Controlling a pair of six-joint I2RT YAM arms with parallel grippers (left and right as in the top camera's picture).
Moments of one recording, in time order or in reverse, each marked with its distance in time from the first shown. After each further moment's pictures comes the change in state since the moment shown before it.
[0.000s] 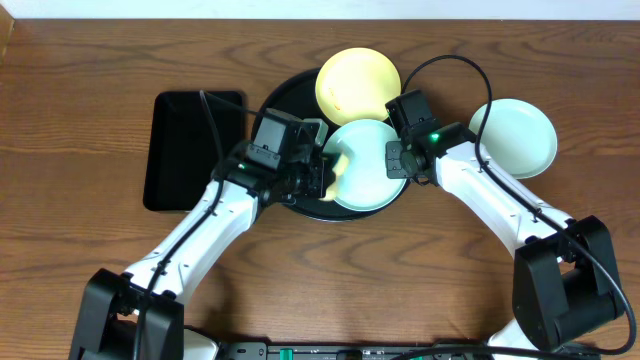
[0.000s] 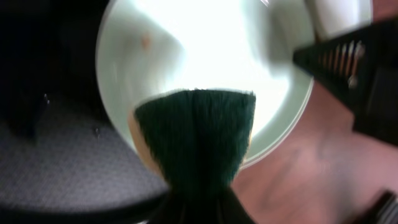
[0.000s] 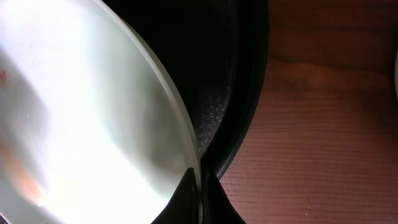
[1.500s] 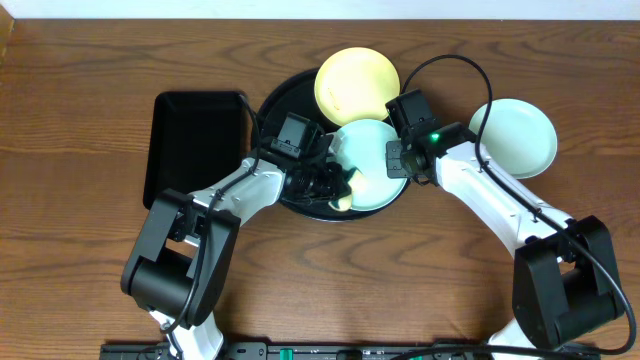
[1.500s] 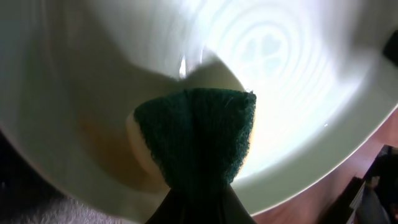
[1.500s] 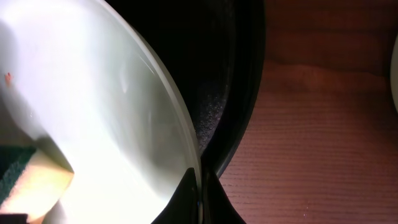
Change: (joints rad) left arm -0.004 0.336 0.035 0.170 0.167 -0.075; right arm 0.000 0.000 0.000 0.003 0.003 0.000
